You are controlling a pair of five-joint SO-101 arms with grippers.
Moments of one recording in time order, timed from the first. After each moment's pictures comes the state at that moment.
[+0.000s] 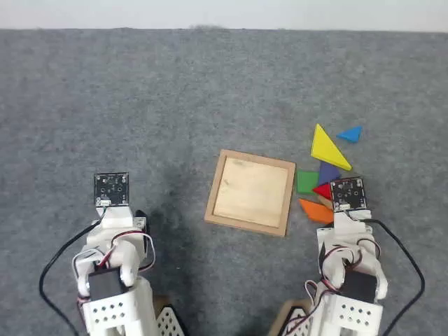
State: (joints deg) left arm -19.8 -101.8 97.0 69.4 -4.7; right arm 10.1 -102.7 95.5 68.5 18.4
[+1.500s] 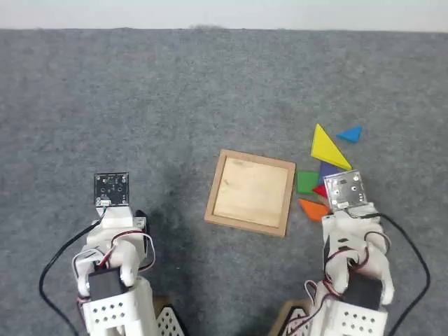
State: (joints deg) left arm -19.8 -101.8 97.0 69.4 -4.7; right arm 9.8 -102.2 85.2 62.9 26.4
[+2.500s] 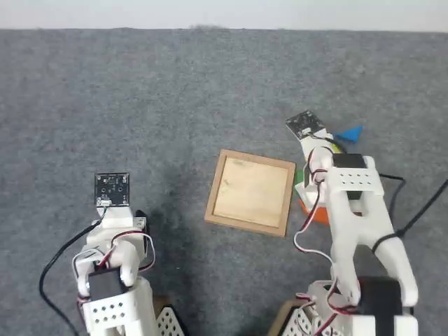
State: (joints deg) left arm -19.8 -101.8 97.0 69.4 -5.1; right arm -3.5 -14.9 41.1 62.1 26.9
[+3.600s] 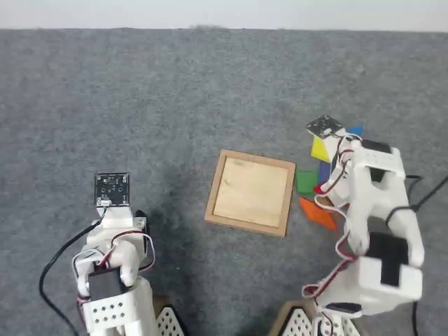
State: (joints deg) left arm -19.8 -101.8 97.0 69.4 -5.1; right arm 7.7 5.5 28.4 62.1 44.1
